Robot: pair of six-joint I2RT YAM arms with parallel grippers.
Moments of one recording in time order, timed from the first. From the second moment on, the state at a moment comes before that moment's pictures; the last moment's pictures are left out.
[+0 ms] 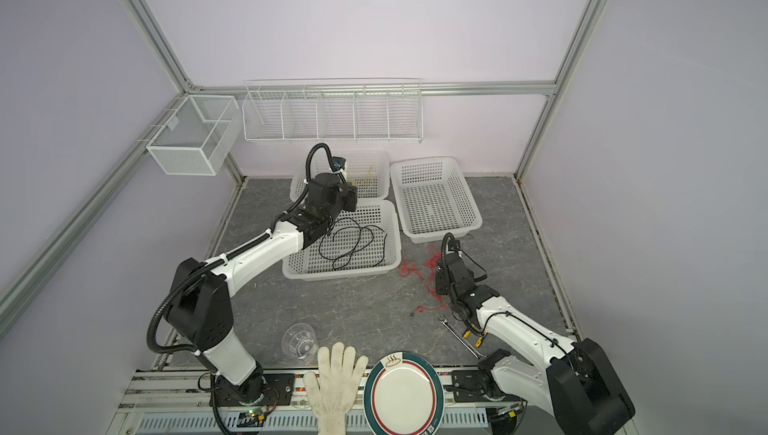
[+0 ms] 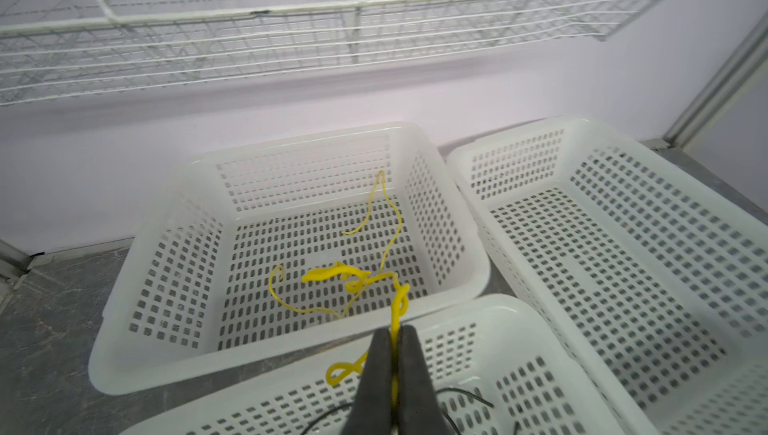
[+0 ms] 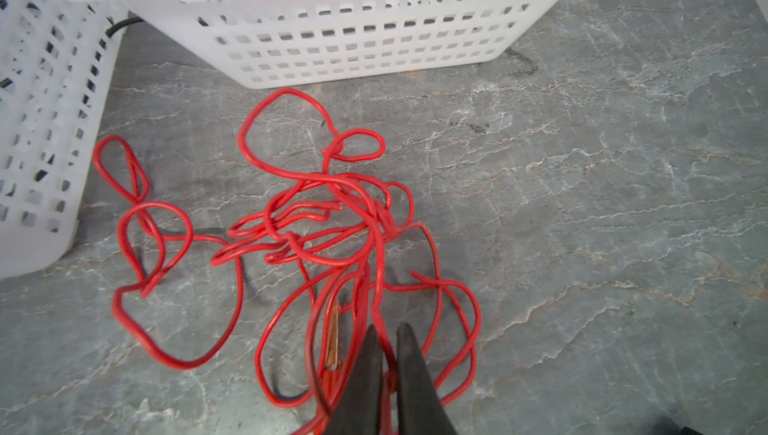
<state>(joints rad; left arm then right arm) -0.58 1.76 1.38 0.02 -0.29 -0.11 0.52 1.11 0.48 -0.21 0.37 0.37</state>
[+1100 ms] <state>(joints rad) -0.48 2.12 1.70 -0.04 -0.18 -0.22 0.52 1.18 0.50 -0.17 0.33 0.37</state>
